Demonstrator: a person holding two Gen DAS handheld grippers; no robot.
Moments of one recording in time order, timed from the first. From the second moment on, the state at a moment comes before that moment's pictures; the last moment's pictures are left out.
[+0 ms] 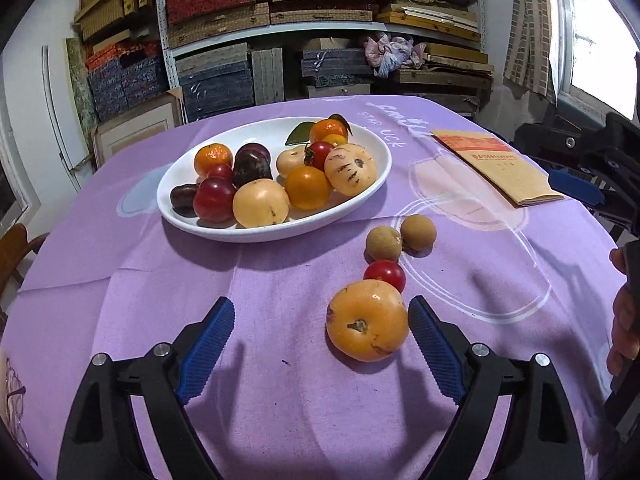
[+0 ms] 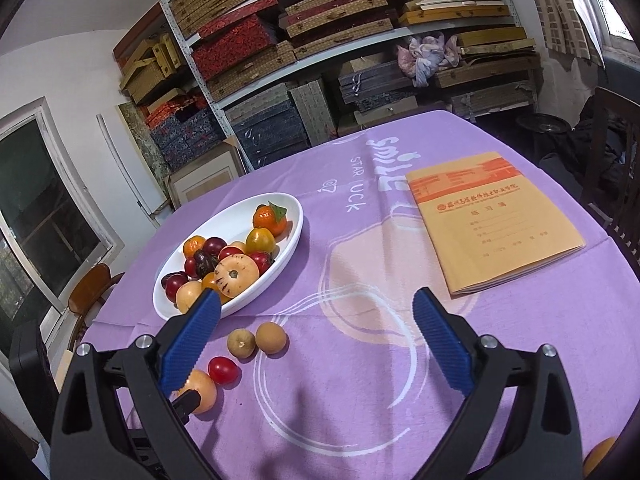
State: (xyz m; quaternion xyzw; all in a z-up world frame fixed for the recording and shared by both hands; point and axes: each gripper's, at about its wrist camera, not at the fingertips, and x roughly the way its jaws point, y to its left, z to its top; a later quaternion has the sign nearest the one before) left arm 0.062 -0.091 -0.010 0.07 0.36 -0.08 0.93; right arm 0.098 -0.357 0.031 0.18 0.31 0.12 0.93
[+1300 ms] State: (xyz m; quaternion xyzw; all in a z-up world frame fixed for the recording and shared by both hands) left arm 0.037 -0.097 -0.024 0.10 0.41 -0.16 0.89; right arm 0.102 -0.353 0.022 0.18 0.32 0.12 0.92
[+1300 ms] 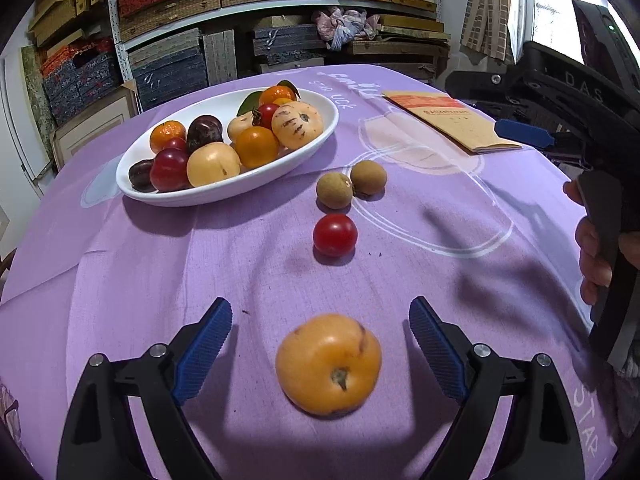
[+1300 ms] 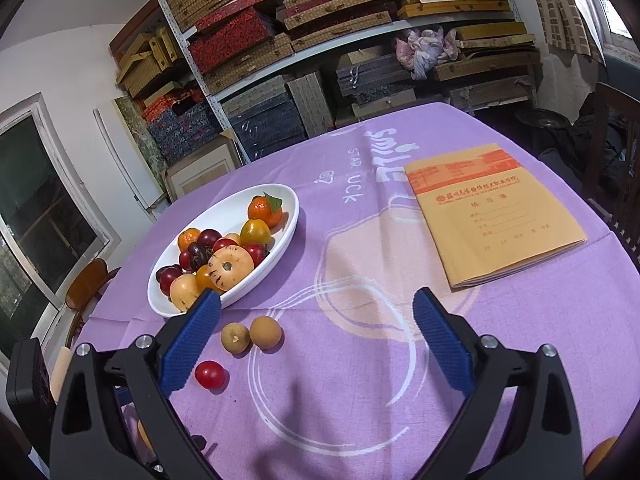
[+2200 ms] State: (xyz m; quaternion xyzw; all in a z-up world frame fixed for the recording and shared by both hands) left arm 0.030 -0.083 -0.028 0.07 0.43 -0.18 0.88; right arm 0.105 -0.351 0.017 0.17 0.33 0.12 0.92
